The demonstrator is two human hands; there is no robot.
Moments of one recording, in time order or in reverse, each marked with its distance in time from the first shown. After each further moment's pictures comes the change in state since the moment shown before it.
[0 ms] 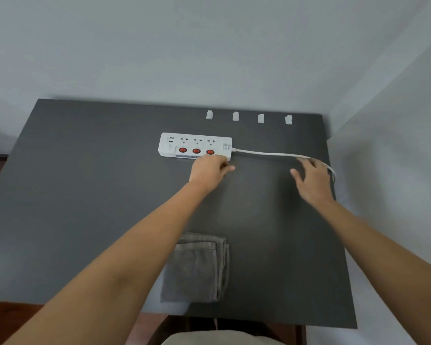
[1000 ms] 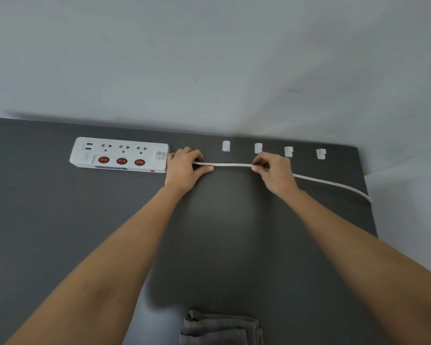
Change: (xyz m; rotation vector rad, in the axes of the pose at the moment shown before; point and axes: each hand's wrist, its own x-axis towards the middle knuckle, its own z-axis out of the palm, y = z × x) left_hand 0.147 -0.154 -0.021 -0.103 0.147 -0.027; right_hand 0.146 -0.161 0.080 0.265 -0.151 -0.130
